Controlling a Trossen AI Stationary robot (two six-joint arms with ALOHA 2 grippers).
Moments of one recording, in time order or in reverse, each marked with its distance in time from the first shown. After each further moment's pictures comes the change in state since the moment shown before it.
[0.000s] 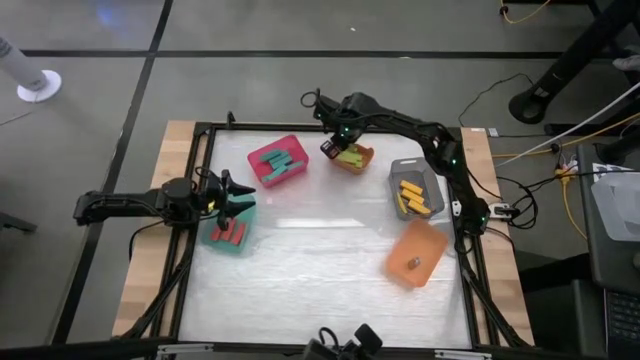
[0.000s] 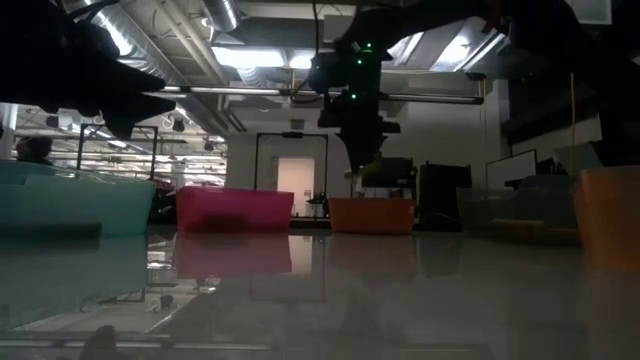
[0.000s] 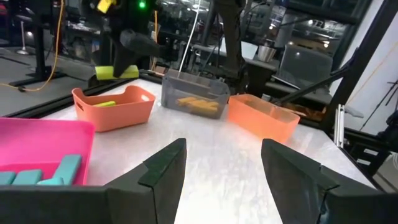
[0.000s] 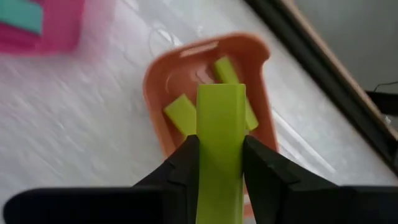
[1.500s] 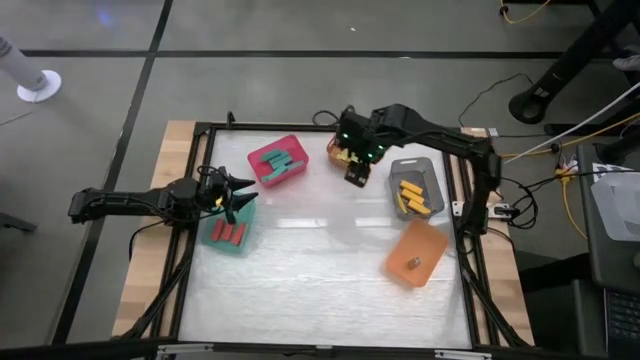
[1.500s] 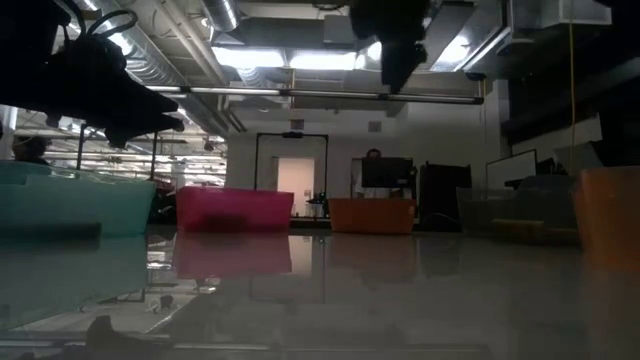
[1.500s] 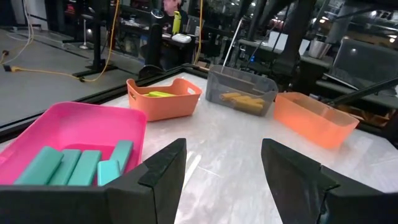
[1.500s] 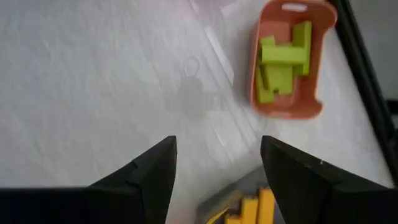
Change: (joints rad) left arm 0.001 0.092 0.000 0.025 -0.184 -0.007; right arm 0.227 -0.372 -0.143 -0.139 -0.107 -0.143
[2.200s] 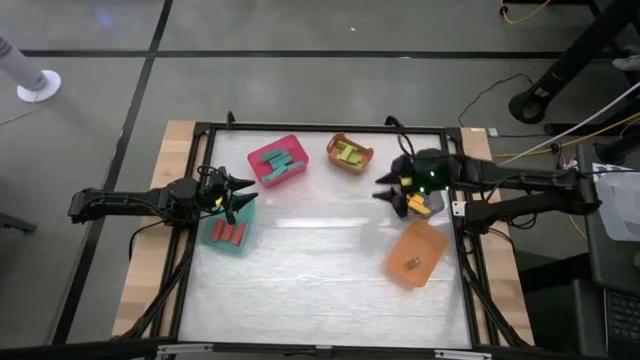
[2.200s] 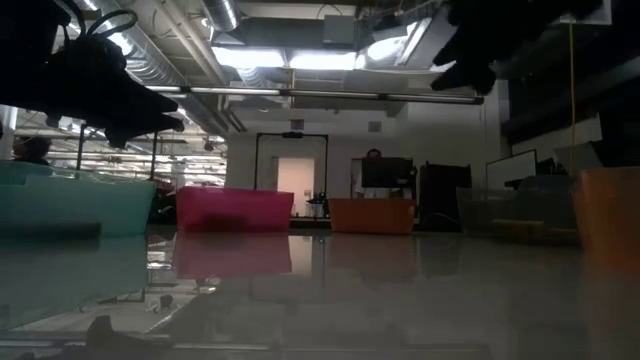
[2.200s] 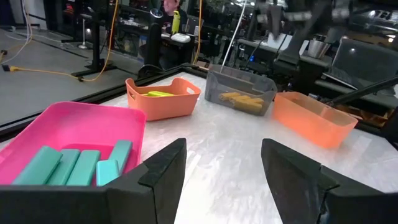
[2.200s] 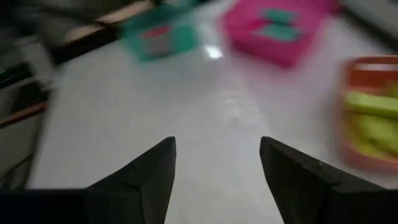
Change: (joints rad) left arm 0.000 0.000 0.000 0.000 0.003 -0.001; right arm 0.107 -0.885 -1.212 1.060 -0.131 0.118
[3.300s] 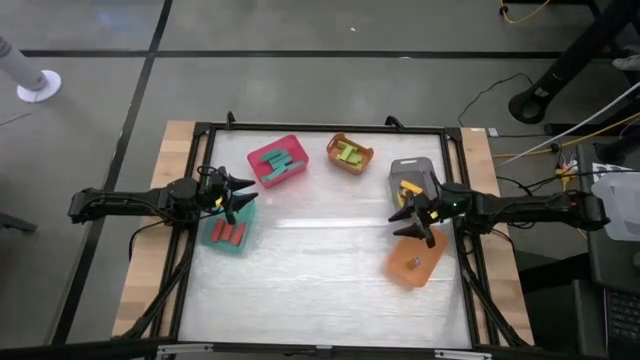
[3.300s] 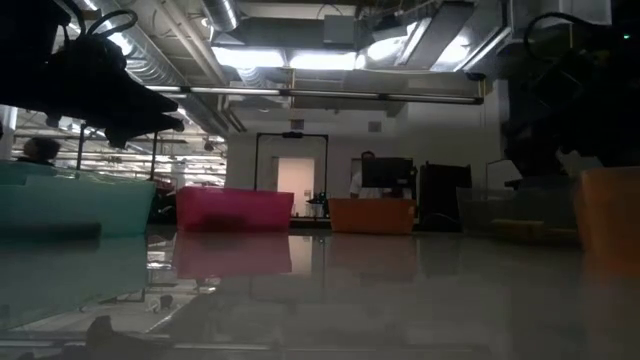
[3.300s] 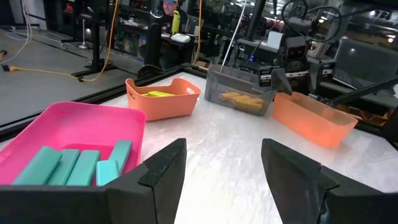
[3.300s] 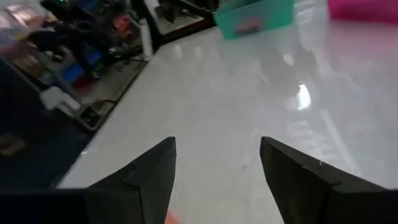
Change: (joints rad) left arm 0.000 0.000 0.000 0.000 0.000 0.000; right arm 0.000 -0.425 -0.817 0.700 -0.359 -0.020
